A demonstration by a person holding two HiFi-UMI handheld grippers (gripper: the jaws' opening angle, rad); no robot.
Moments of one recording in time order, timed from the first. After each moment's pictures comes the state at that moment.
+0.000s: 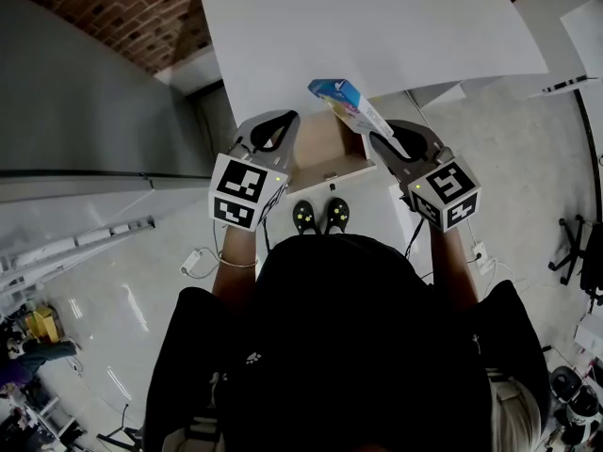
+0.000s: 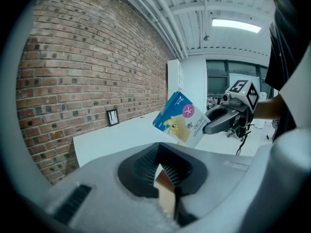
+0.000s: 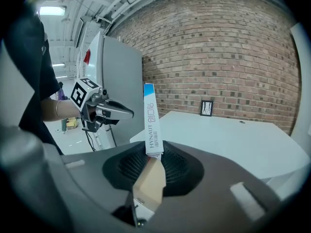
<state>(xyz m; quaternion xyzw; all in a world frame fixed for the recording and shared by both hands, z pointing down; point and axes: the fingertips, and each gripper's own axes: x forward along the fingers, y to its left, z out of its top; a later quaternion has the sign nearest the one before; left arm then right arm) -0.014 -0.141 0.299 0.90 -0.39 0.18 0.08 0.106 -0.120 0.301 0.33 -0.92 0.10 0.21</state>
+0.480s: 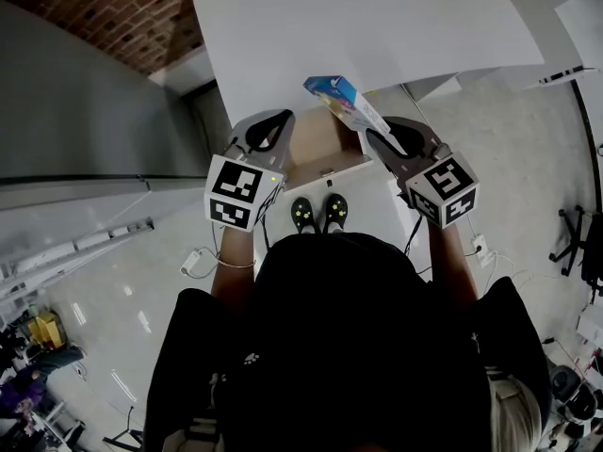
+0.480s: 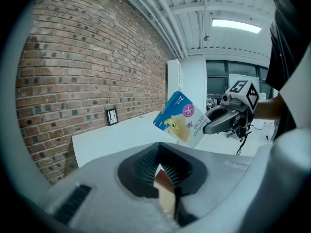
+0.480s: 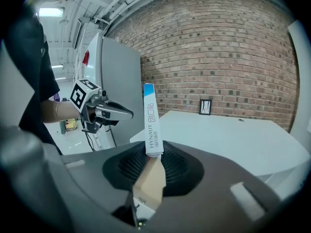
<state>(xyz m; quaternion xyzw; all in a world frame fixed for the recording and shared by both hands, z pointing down) -0.006 -0.137 0.301 0.90 -0.39 0.18 0.08 0.114 -0.115 0.302 0.33 -0.91 0.11 0.21</state>
